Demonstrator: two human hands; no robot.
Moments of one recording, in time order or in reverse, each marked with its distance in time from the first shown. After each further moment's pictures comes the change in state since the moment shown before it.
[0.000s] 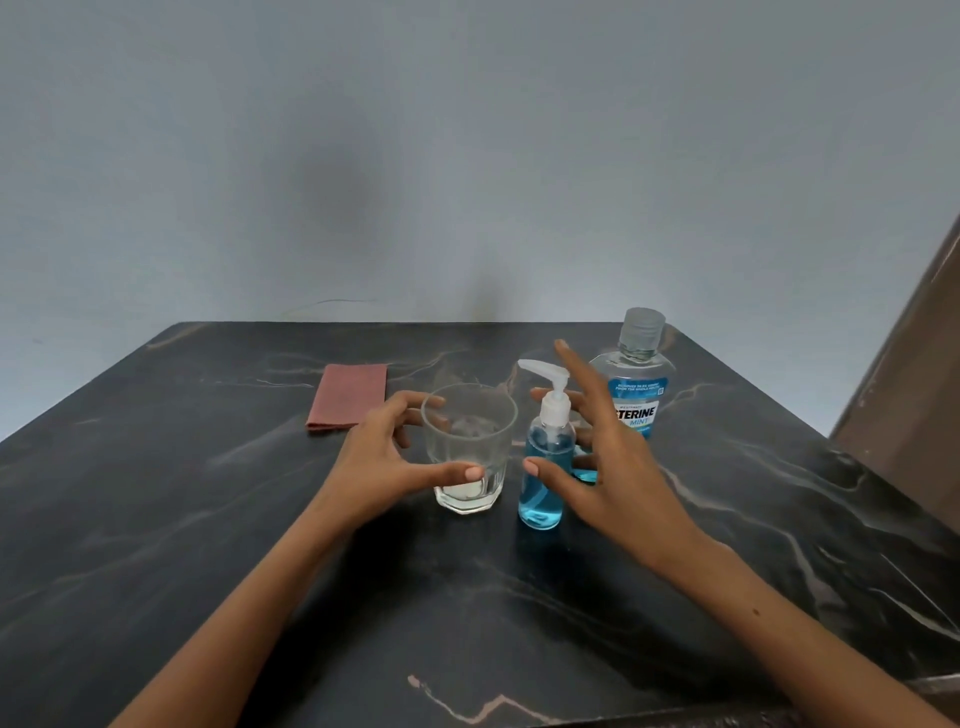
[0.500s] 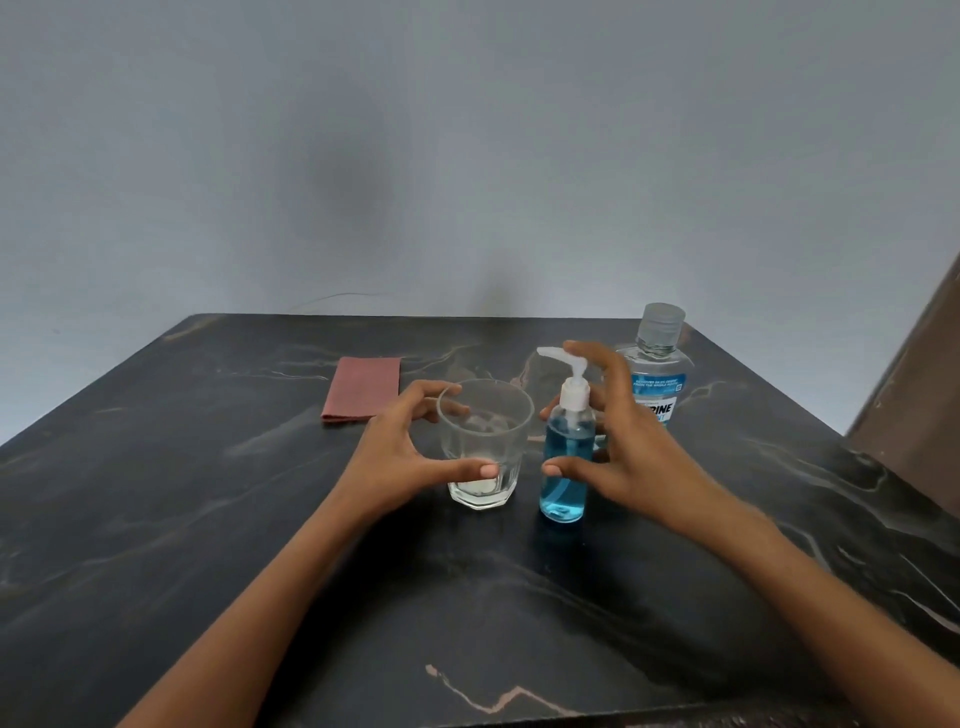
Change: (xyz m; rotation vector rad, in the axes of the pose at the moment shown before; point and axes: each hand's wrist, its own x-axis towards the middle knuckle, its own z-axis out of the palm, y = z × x) left_hand 0.000 -0.004 -0.001 -0.017 -0.033 0.036; right_hand 0.018 0.016 -0.010 0.021 -0.170 -0.007
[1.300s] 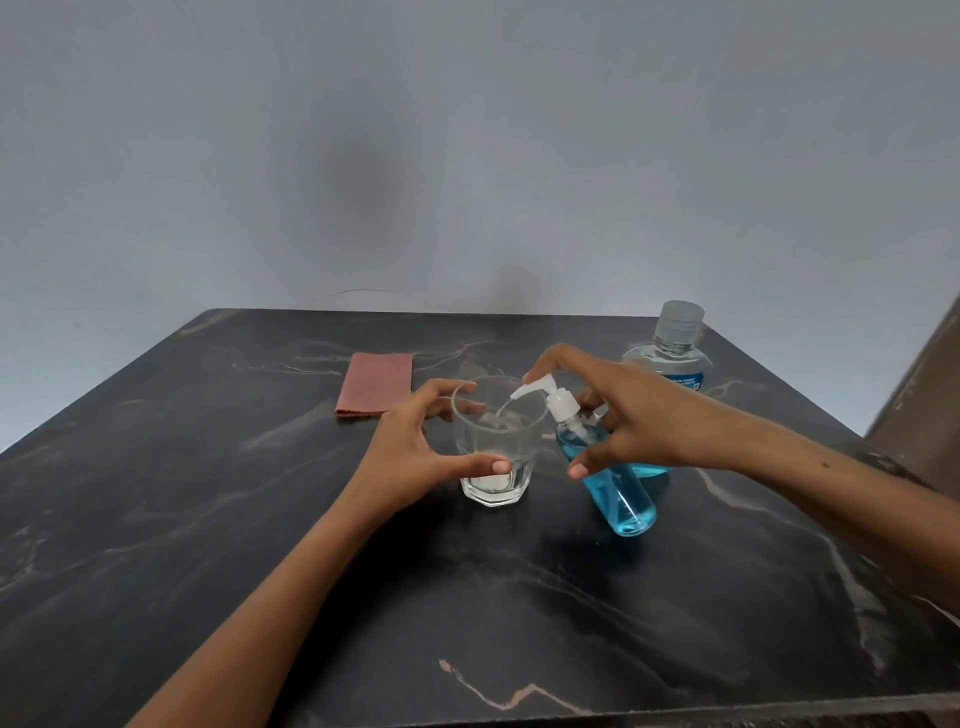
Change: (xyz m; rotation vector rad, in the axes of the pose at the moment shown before) left_hand 0.001 -0.002 0.001 -0.005 0.013 0.022; right_hand 0.035 -0.014 -0.026 -0.314 -0.336 0.011
